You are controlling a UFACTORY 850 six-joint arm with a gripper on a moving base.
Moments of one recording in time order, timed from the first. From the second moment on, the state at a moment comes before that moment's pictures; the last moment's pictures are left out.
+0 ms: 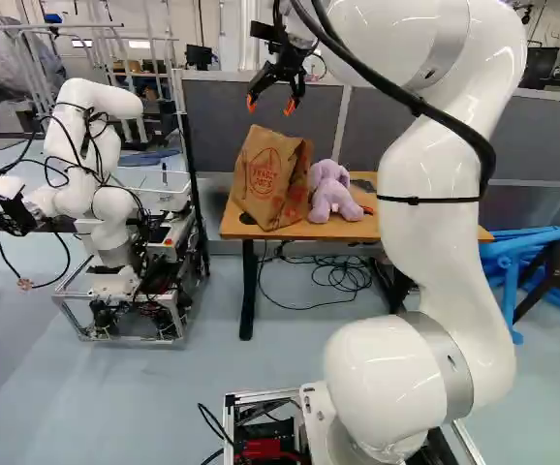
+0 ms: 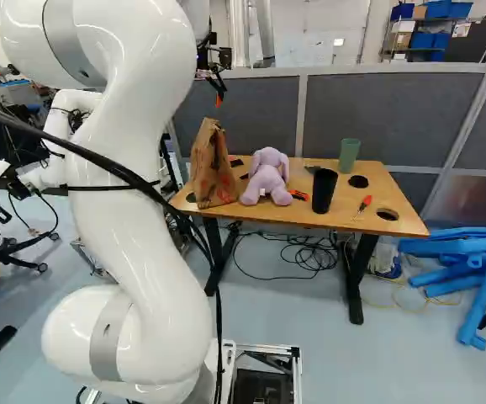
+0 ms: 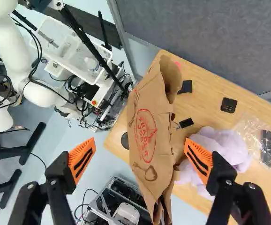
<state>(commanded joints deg) 3.4 -25.3 -108.9 16.3 -60.6 -24.7</state>
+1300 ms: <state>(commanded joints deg) 3.4 -25.3 -108.9 16.3 -60.6 -24.7</state>
